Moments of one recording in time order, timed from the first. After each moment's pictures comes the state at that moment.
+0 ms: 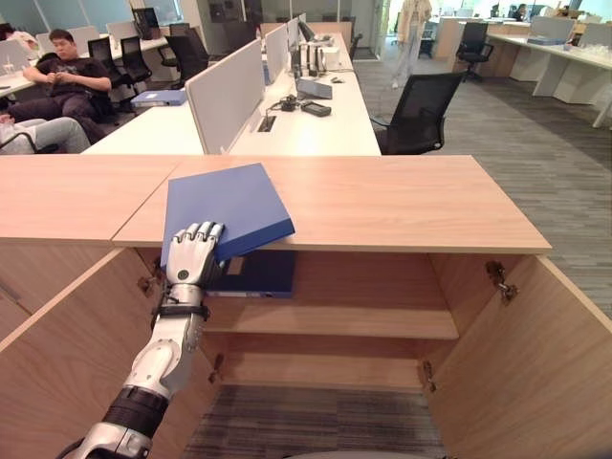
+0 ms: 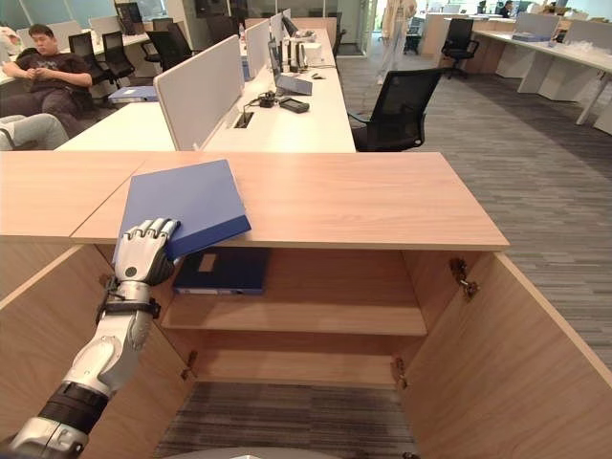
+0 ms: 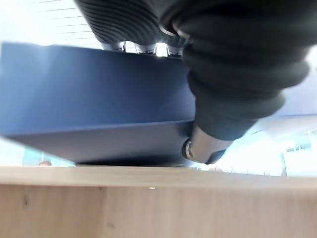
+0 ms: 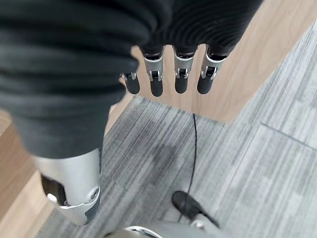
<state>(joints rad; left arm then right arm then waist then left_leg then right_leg) -0.01 0.49 -0.13 -0.01 0.77 0.06 0.46 0.00 -0.25 0.32 1.32 -0.14 0.07 -0.14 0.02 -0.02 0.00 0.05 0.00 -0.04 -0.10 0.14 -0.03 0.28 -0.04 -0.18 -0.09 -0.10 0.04</state>
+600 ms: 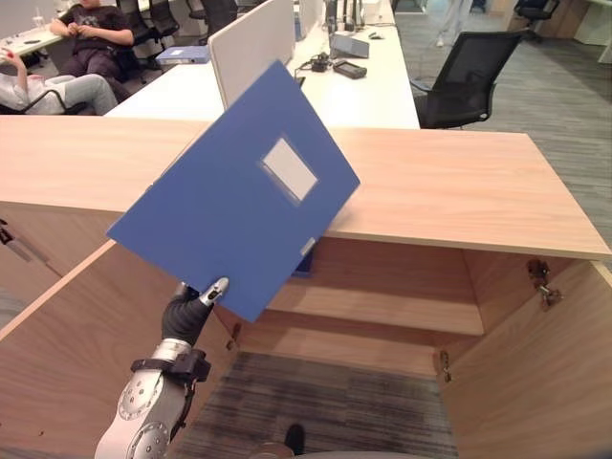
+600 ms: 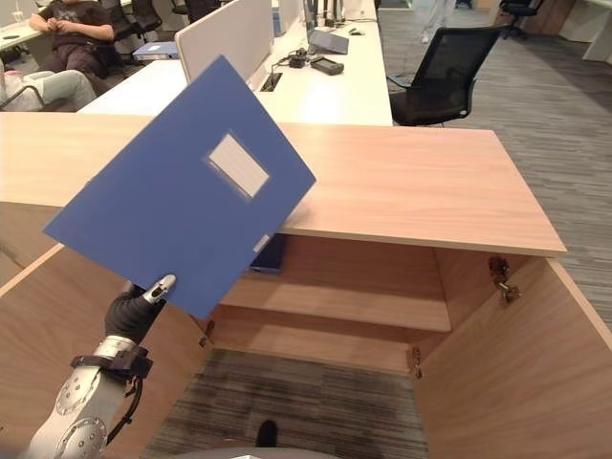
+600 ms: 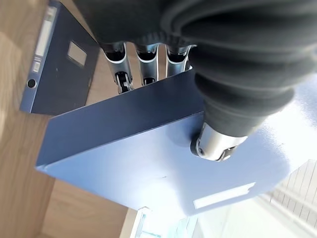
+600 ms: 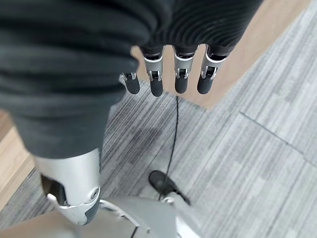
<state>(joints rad) 0.32 0.44 0.00 -0.28 -0.77 -0.05 -0.01 0.02 -0.27 0.30 1.33 -0.14 0.09 -0.06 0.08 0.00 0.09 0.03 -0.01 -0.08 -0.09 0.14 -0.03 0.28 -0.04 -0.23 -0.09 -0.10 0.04</state>
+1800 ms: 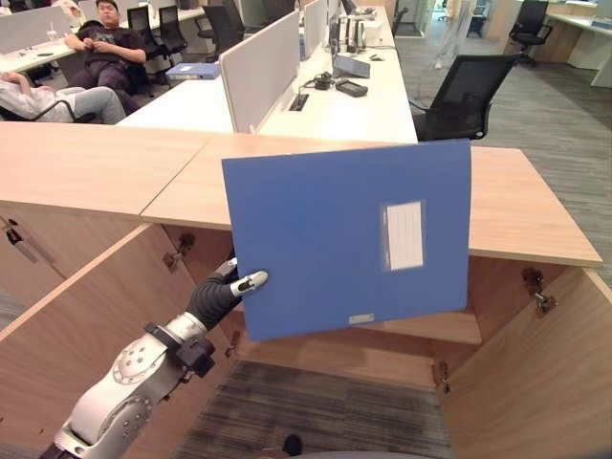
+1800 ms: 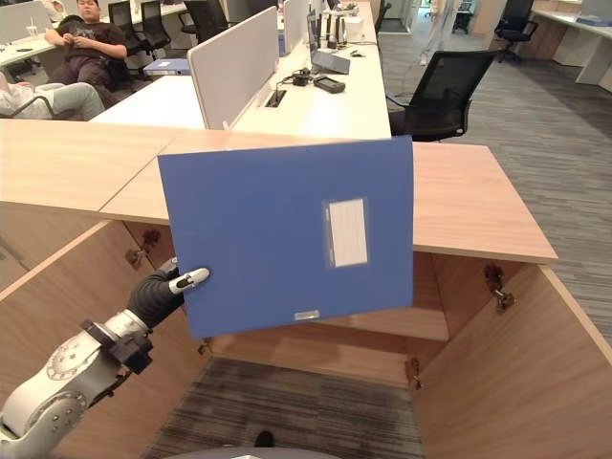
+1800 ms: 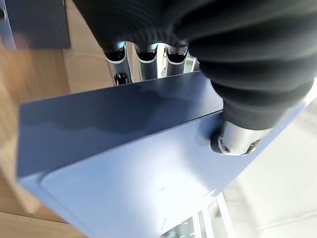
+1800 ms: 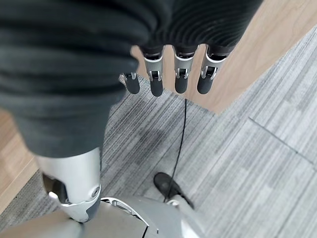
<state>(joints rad) 0.17 0.90 -0.20 -0.41 -0.87 0.03 -0.17 0.02 -0.26 0.35 1.34 -0.16 0.09 -0.04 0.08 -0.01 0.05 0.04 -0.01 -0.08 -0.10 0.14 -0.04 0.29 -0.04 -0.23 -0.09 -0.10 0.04</state>
